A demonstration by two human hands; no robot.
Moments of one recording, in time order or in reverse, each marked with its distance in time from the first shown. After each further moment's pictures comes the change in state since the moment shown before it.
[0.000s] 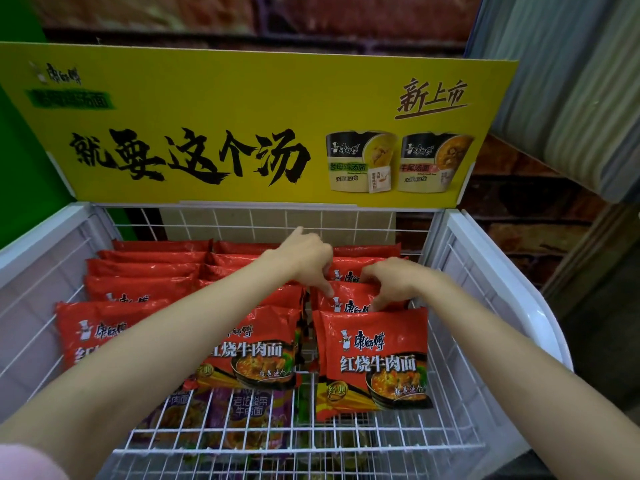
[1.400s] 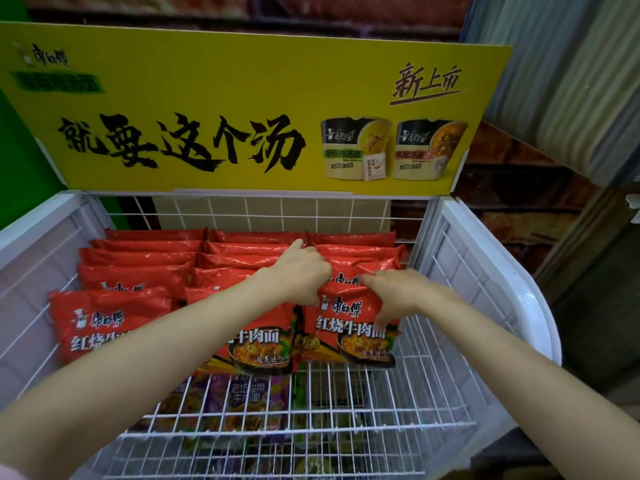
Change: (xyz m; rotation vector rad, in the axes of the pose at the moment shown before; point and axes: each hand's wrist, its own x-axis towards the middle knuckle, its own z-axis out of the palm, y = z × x) left_hand -0.030 0.024 0.022 0.183 0.016 0.112; right_hand -0.025 -0.011 0.029 -0.120 -0.015 -0.021
